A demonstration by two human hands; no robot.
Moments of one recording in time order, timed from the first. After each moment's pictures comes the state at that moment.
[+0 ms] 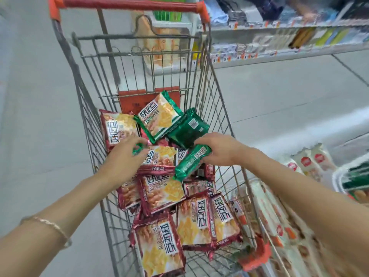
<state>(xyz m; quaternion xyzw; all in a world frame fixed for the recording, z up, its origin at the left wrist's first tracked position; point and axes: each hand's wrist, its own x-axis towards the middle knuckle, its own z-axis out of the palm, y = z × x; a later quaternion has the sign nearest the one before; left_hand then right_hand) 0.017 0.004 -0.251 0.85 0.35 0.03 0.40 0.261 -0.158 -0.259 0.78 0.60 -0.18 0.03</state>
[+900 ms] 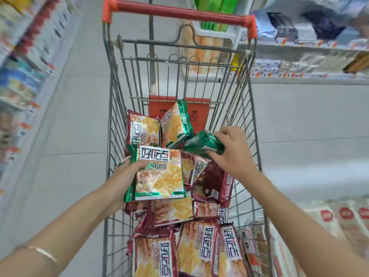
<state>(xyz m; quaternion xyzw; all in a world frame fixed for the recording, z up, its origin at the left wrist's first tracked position) -0.010 -0.002 -0.273 0.42 0.53 0.09 0.73 0.274 -0.109 -0.287 0.77 0.60 0.05 -0.21</state>
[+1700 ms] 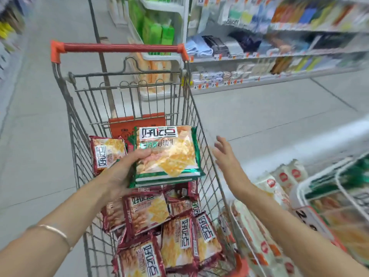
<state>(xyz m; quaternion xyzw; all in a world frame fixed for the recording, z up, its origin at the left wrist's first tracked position) 0.054 -0.028 -0.192 0.47 0.31 0.01 0.82 0.217 -0.229 -0.183 0.77 0.29 -0.28 -0.50</state>
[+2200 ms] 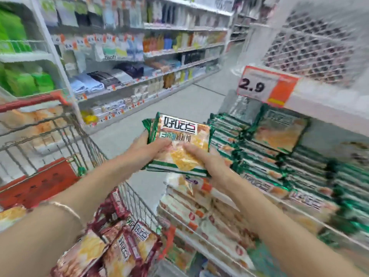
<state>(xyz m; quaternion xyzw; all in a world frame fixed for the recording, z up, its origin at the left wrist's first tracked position) 0.157 -0.228 -0.043 0.82 0.07 -0.05 0.57 0.174 -0.422 -0.062 0.72 0.01 -0.14 -0.68</state>
